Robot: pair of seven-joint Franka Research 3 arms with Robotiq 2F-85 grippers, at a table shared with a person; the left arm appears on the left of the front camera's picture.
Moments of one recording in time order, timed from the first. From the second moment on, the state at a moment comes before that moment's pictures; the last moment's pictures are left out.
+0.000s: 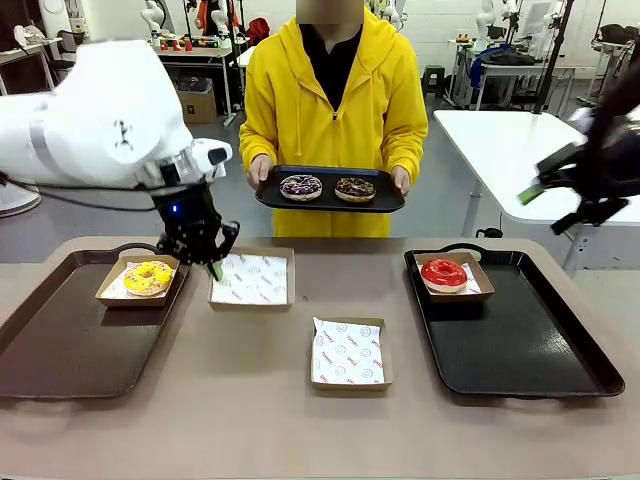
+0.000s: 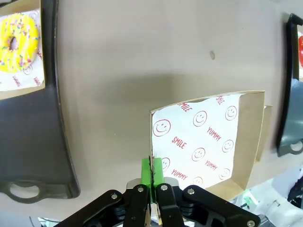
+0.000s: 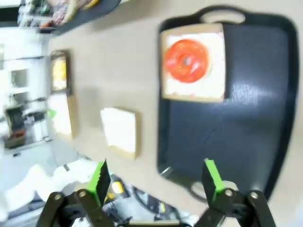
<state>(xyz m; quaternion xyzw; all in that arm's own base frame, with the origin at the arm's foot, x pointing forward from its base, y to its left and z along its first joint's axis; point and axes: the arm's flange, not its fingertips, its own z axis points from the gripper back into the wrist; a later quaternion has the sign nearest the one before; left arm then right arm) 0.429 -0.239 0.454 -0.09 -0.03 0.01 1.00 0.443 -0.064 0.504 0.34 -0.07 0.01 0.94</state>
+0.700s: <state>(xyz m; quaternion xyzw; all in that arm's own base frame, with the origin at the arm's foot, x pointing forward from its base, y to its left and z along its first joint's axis) 0.493 -0.247 0.481 -0.05 -0.01 -0.07 1.00 0.333 -0.215 0.469 0.54 -0.17 -0.06 0.82</state>
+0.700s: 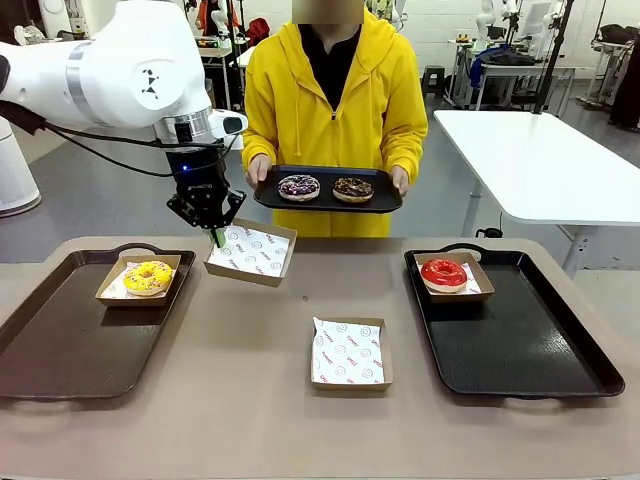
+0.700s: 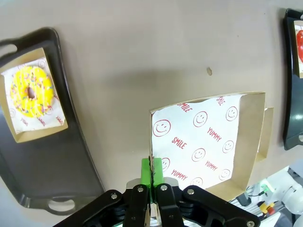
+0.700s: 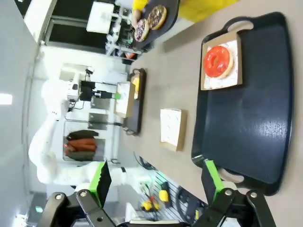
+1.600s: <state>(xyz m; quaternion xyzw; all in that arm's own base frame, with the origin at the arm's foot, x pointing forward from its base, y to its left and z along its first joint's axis) 0.524 -0.243 0.482 -0.04 -0.02 -0.09 1.00 0.354 -0.256 0.406 0.61 -0.14 -0.10 0.78</state>
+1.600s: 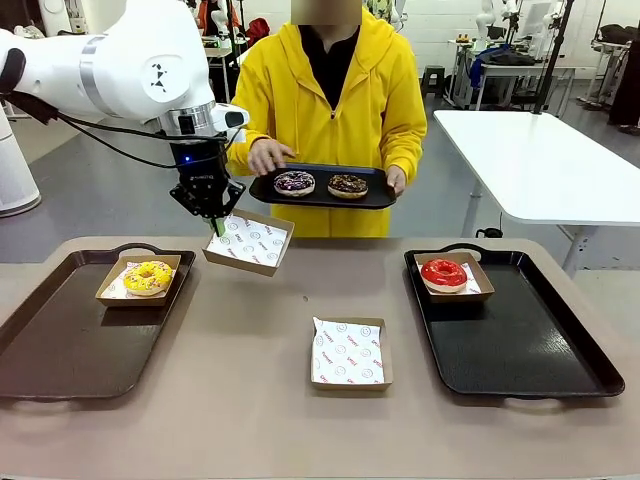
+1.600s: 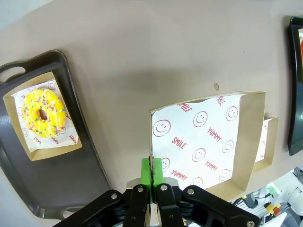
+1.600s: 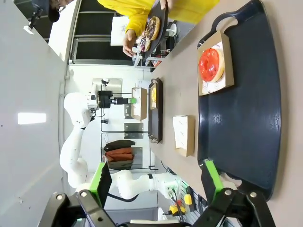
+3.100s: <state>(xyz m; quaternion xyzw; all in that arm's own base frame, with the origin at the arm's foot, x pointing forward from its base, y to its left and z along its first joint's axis) 0.523 -0.246 0.482 -0.04 -0.02 -0.09 0.99 0.352 -0.259 0.405 0.61 -0.14 -0.10 0.78</state>
